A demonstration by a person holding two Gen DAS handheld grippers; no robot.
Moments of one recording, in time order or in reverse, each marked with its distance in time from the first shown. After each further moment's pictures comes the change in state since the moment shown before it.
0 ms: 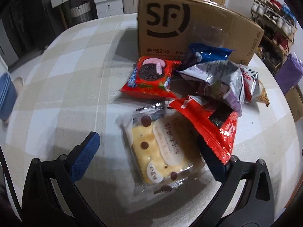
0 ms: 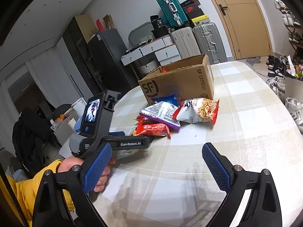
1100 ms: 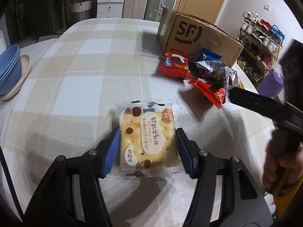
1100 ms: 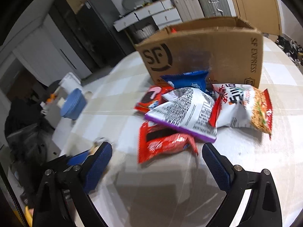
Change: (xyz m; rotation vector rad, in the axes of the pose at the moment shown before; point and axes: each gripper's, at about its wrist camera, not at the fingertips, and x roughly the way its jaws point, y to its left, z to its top) left arm -0.048 0.069 -0.033 -0.076 -0.052 -0.182; right arm 0.151 0.023 0.036 0.015 0.312 -0.043
